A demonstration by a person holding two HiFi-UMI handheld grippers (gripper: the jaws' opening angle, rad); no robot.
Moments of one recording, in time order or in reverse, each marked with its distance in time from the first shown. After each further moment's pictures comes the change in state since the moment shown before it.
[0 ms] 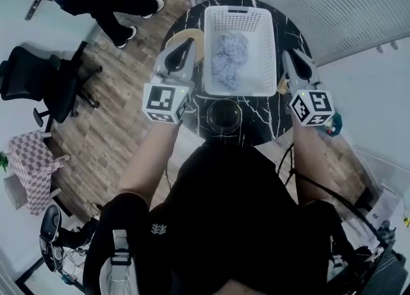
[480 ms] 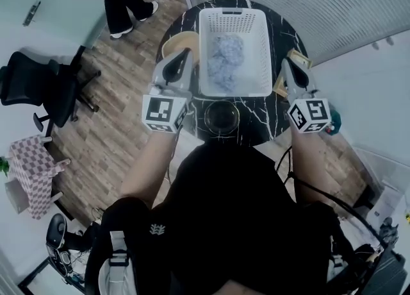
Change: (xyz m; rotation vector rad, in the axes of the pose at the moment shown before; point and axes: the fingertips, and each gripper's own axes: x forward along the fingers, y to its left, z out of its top) left arm -0.011 -0.016 0.000 0.008 -0.006 -0.002; right arm -0.024 -0.004 -0.010 -0.012 -0.017 0.002
